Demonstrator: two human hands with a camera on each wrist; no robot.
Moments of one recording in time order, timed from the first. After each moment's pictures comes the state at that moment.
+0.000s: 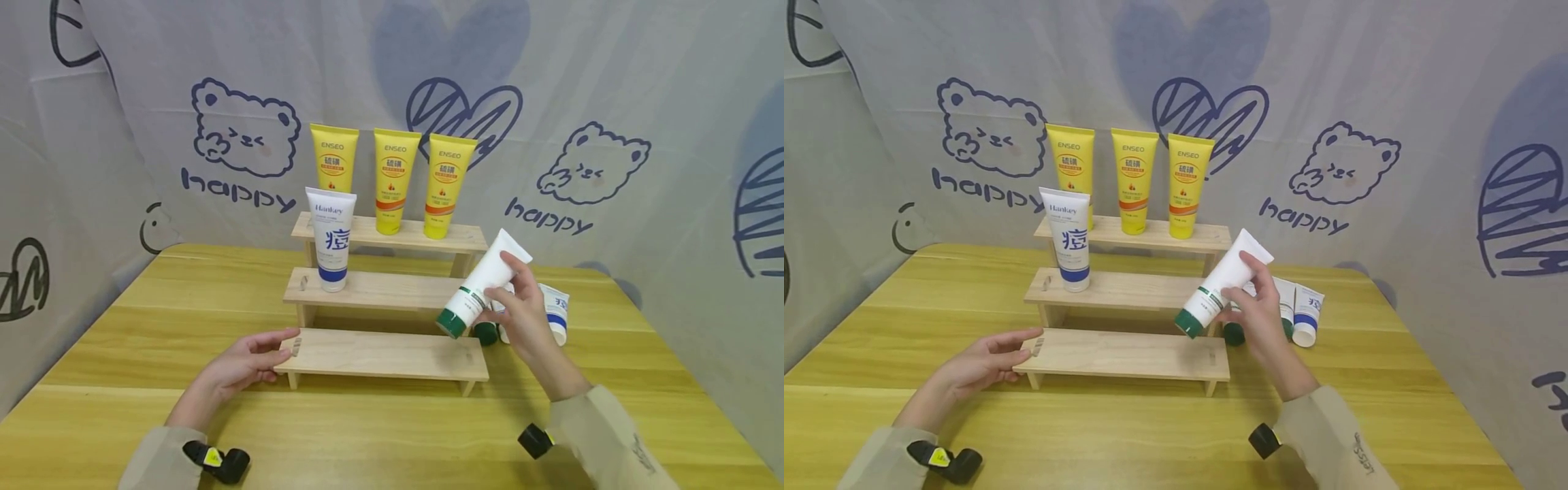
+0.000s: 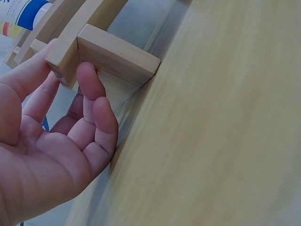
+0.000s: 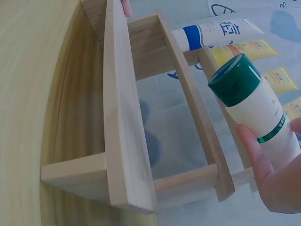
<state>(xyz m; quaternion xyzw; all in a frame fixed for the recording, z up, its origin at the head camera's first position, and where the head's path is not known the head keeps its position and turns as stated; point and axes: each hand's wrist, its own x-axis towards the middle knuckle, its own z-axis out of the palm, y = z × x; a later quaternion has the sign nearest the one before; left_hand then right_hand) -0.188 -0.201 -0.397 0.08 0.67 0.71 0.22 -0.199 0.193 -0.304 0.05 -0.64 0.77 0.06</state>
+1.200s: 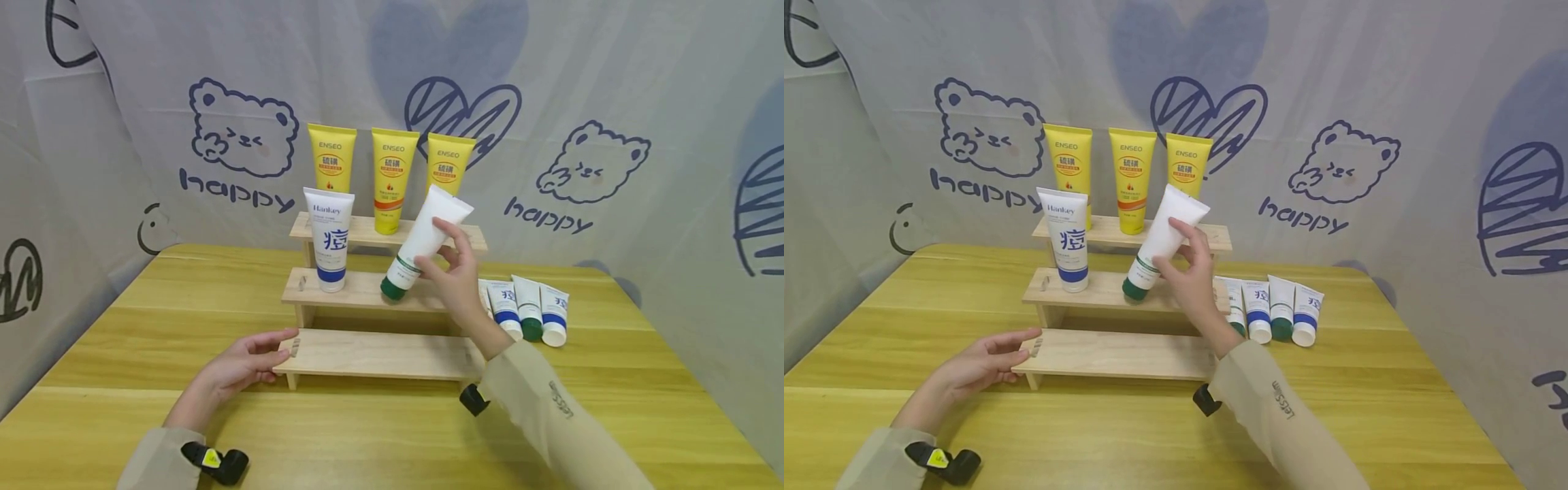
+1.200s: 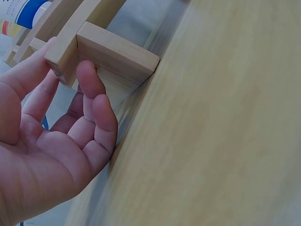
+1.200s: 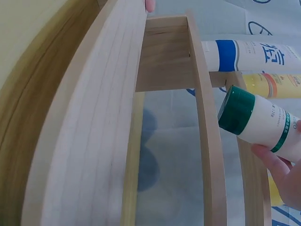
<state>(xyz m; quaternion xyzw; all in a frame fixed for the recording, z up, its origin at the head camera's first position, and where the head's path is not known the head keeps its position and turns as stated) -0.188 -0.202 -0.397 0.09 0.67 0.70 0.22 -0.240 0.116 -0.299 0.23 -0.67 0.68 0.19</state>
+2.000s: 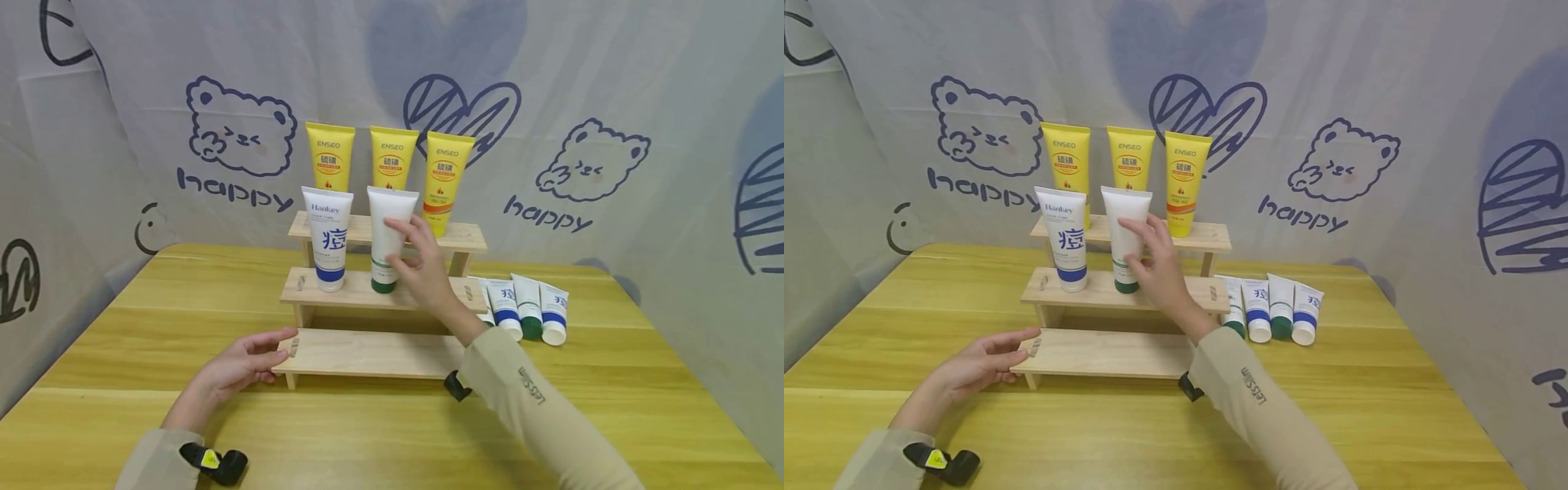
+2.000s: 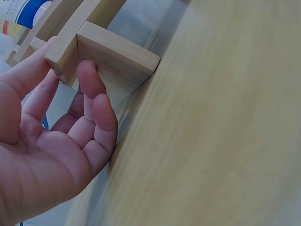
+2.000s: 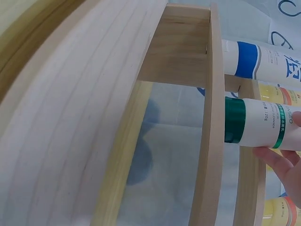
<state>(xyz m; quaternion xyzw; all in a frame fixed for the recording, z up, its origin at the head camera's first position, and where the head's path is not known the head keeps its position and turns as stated) -0.189 -0.203 -0.397 0.09 0.67 0.70 0.22 -0.253 0.088 -0.296 0.35 -0.73 0.53 0.25</state>
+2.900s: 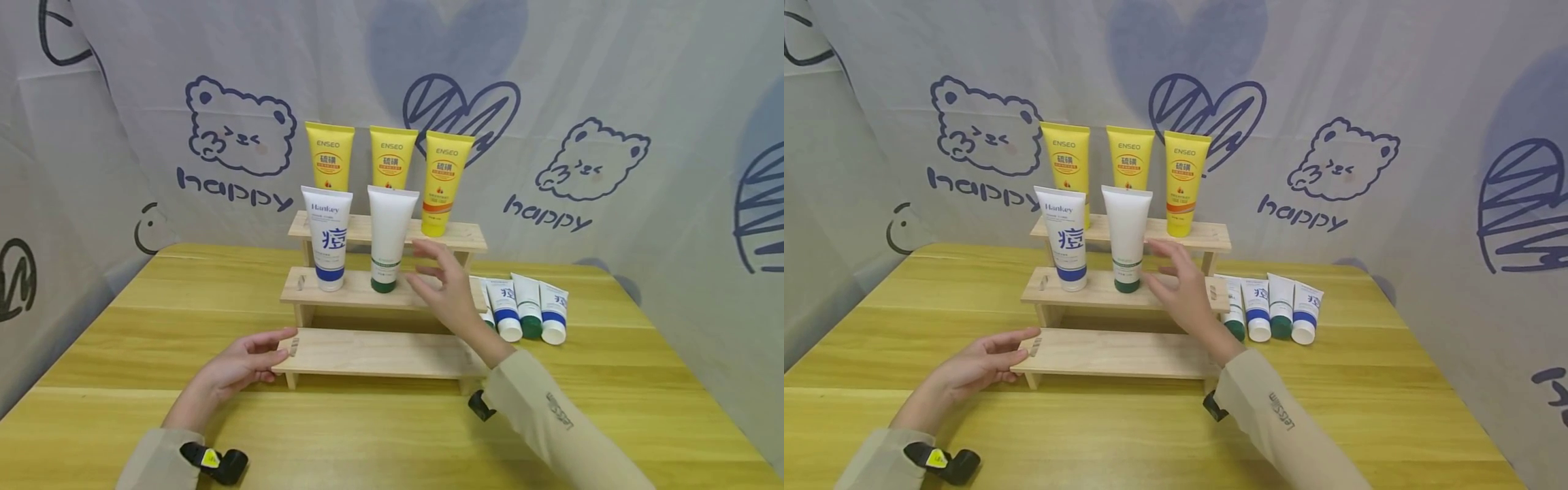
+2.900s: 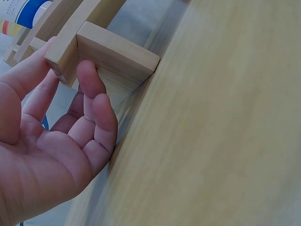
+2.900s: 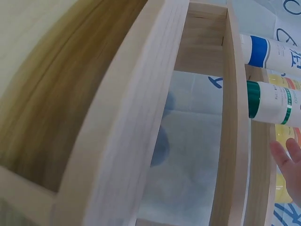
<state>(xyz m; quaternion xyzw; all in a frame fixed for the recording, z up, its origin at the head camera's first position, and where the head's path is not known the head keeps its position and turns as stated) -0.189 -0.202 -0.398 0.09 0.67 0.70 0.22 -0.216 0.112 -0.294 0.36 -0.73 0.52 0.26</state>
